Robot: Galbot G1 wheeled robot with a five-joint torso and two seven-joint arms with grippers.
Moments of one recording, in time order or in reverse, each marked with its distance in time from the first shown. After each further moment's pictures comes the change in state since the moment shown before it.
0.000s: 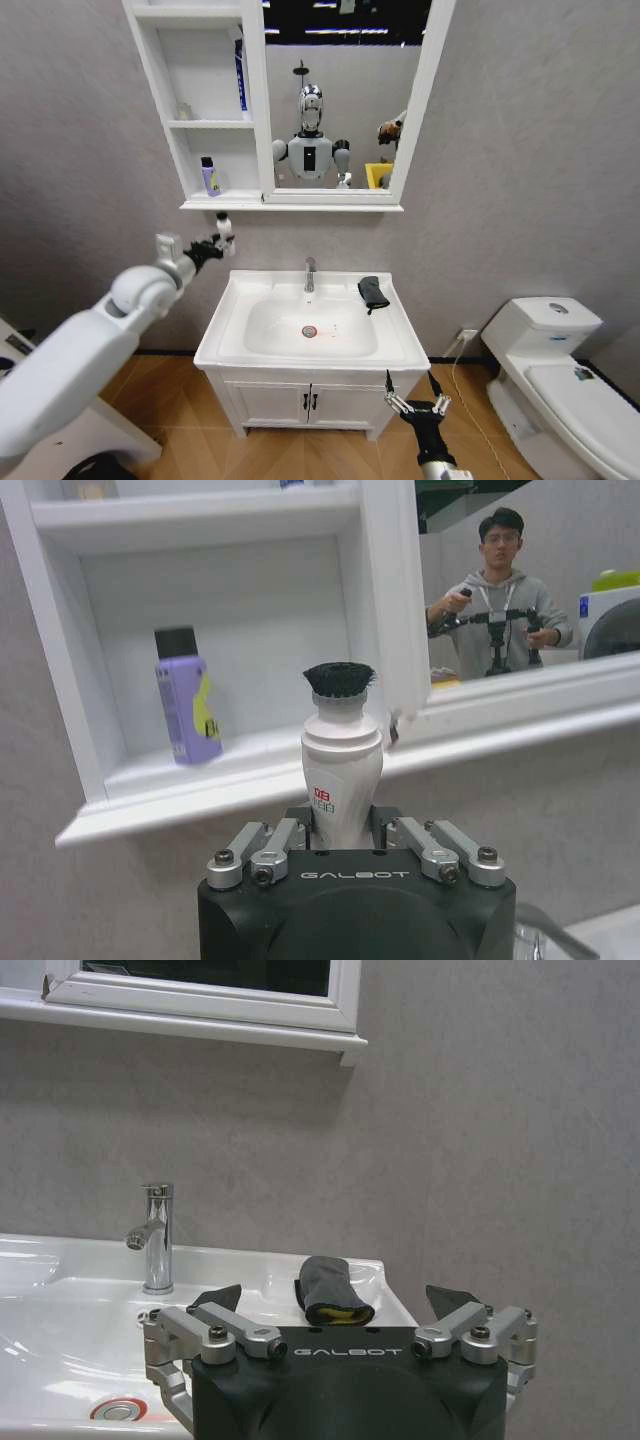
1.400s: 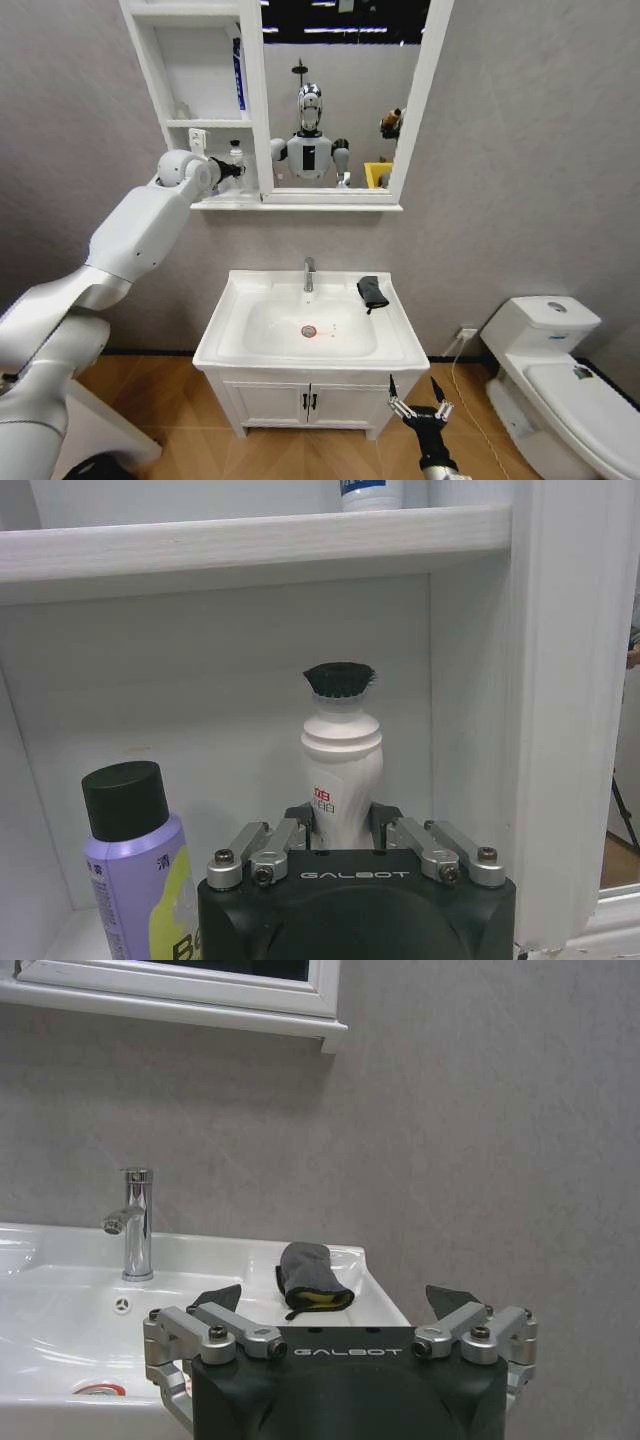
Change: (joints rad) left arm -0.547 -0.439 0.288 0.761 0.145 0.018 0.097; right arm -0.004 0.007 0.024 -0.049 0.012 0.045 0.005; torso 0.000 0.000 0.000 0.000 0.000
